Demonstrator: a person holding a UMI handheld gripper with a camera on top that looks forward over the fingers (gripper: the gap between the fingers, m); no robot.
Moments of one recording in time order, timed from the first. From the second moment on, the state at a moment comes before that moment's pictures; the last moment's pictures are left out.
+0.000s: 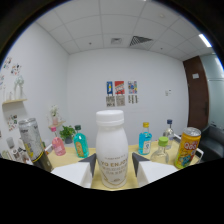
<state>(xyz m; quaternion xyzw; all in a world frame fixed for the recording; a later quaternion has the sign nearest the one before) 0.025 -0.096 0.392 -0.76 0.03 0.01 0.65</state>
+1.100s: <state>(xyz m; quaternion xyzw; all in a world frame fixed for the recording) 0.122 -0.234 0.204 -0.79 0.05 0.03 0.61</state>
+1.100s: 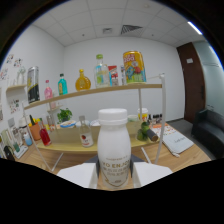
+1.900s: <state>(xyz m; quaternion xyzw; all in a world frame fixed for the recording) 0.133 -0.209 0.113 -0.71 -0.43 -0.33 0.45</state>
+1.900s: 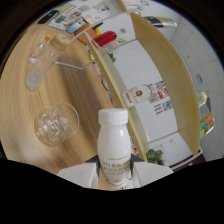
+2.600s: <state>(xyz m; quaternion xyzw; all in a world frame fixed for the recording) 0.129 -0.199 0.131 -0.51 -0.62 -0.51 0.31</state>
